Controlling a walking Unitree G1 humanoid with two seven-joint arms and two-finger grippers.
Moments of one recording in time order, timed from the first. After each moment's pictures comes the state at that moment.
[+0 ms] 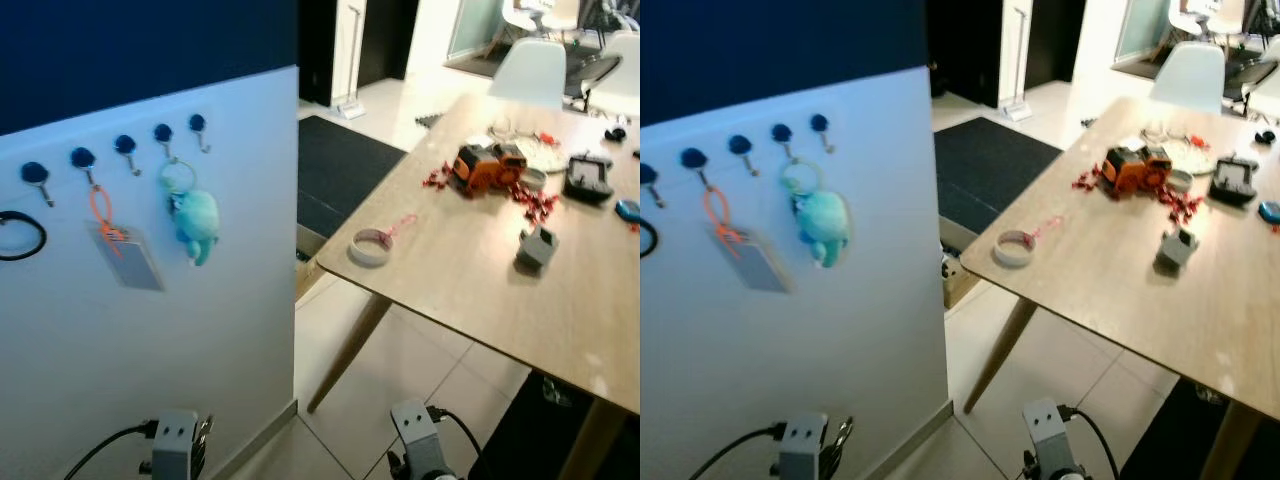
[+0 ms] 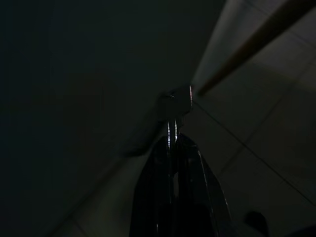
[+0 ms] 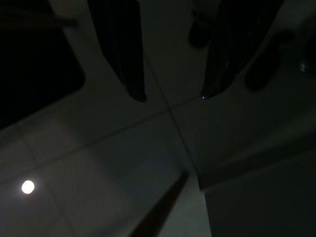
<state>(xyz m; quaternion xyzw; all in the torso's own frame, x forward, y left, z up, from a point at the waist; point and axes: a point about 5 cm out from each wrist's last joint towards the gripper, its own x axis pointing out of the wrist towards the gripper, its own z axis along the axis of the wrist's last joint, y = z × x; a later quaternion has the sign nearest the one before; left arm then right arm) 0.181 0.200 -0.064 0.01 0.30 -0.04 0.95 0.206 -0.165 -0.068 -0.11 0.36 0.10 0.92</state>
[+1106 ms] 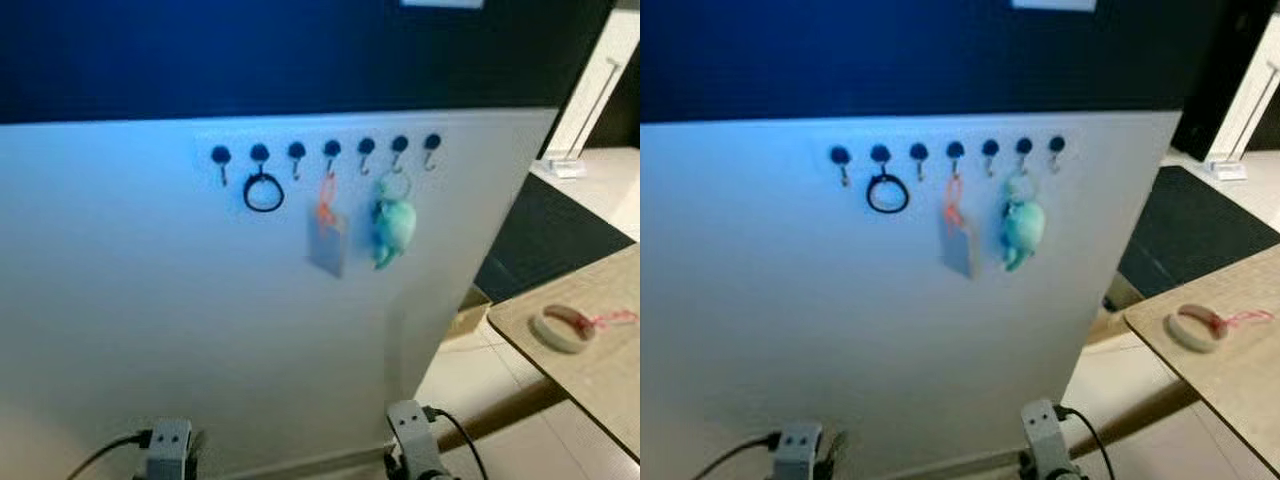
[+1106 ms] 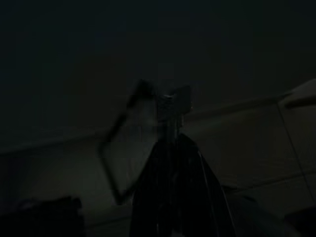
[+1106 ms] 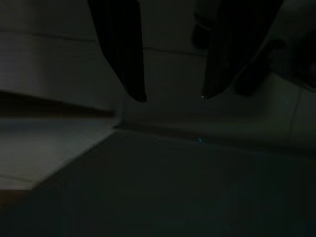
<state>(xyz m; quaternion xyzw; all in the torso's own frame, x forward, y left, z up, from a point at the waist) 0.169 0.206 -0.075 0.00 0.35 -0.01 0.94 0.204 -0.161 -0.069 -0.11 0.36 0.11 0.92</state>
